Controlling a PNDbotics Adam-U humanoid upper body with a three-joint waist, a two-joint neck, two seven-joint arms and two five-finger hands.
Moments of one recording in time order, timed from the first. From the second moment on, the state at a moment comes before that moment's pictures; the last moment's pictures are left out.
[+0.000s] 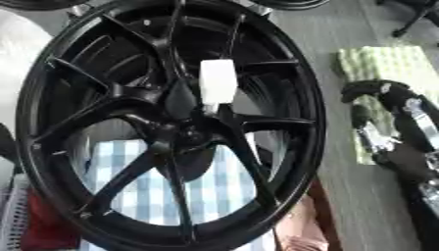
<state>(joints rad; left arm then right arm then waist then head) -0.16 0.19 0.05 -1.98 0.09 -0.22 0.45 0.10 -0.80 -0.03 -1.98 0.03 -0.37 -0.07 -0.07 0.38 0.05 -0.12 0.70</state>
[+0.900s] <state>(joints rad) -0.15 0.21 0.03 -1.98 0.09 -0.21 0.42 -0.04 -1.16 -0.03 -1.99 0.09 -0.44 0.17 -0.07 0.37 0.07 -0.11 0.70</state>
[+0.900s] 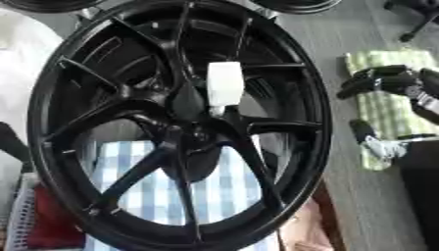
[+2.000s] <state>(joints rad) -0.15 0.22 0.01 -1.98 0.11 -0.20 0.40 -0.30 -1.28 0.13 -1.99 -0.14 -0.18 0.33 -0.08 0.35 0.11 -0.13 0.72</state>
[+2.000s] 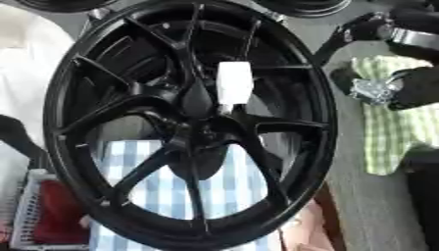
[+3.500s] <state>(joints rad) -0.13 0.22 0.00 -1.98 0.13 -0.19 0.39 -0.61 -1.17 0.30 -1.99 0.00 0.05 0.71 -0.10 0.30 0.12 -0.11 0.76</state>
